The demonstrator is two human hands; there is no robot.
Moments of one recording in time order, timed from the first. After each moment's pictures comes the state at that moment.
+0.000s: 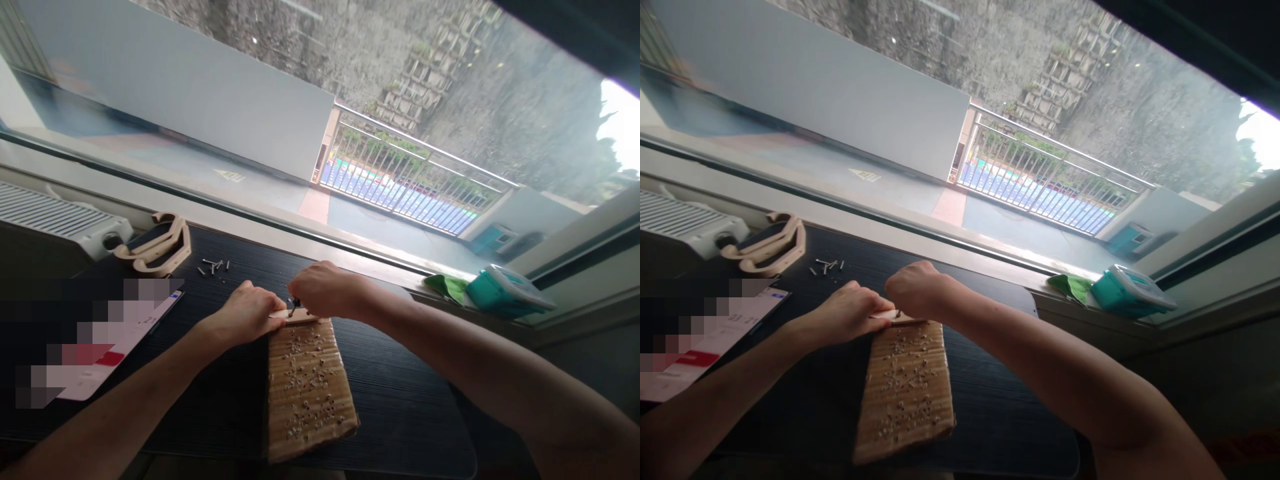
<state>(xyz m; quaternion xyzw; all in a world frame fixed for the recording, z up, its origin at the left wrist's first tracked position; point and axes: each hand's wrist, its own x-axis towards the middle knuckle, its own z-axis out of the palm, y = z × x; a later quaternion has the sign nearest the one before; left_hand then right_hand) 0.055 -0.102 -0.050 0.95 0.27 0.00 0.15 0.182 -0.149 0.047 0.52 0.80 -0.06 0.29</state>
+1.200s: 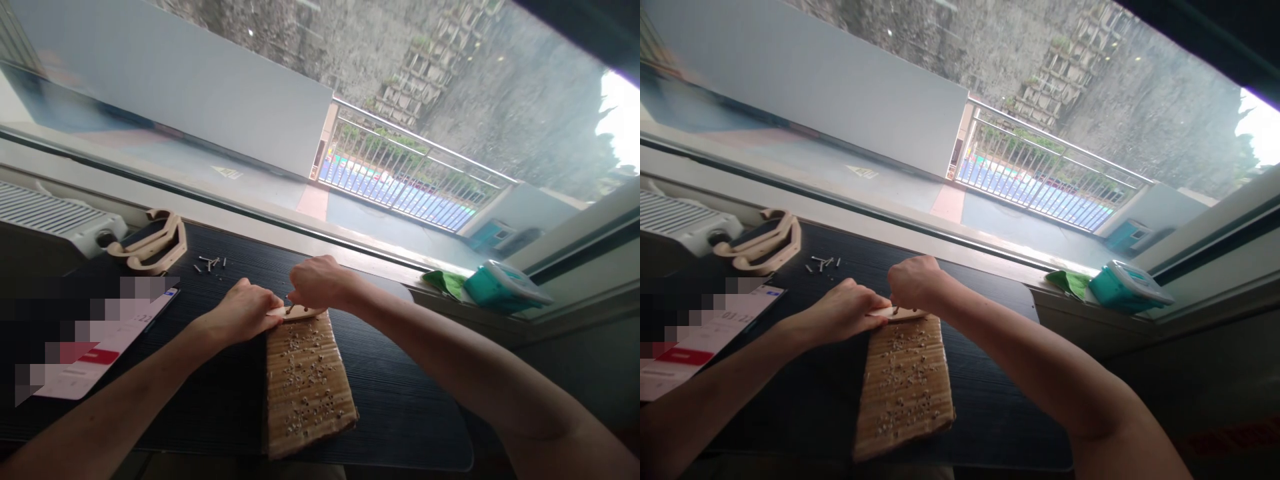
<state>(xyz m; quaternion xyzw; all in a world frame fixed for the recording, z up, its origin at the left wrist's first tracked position) 0.055 -0.103 -0.051 0.95 0.26 0.00 0.16 0.186 -0.142 0.034 0.61 0.75 -0.06 0.24</state>
